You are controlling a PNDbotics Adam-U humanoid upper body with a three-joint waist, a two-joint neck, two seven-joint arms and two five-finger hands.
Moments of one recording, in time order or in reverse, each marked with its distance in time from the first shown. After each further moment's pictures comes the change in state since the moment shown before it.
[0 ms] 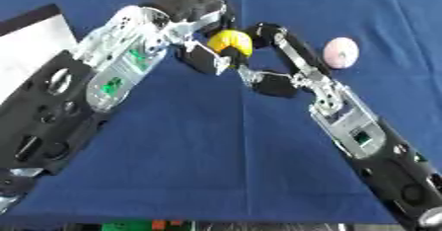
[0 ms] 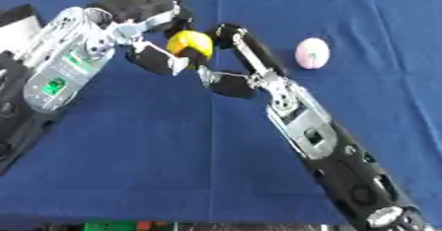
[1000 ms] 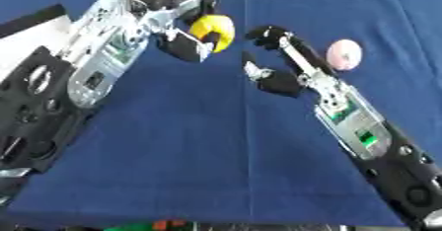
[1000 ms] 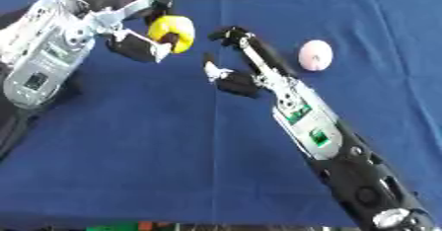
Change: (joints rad) left arm 0.039 0.075 0.106 -0.073 -0.025 0.058 0.008; right arm 0.001 -0.026 -0.001 0.006 0.057 0.098 0.039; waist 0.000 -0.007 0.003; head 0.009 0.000
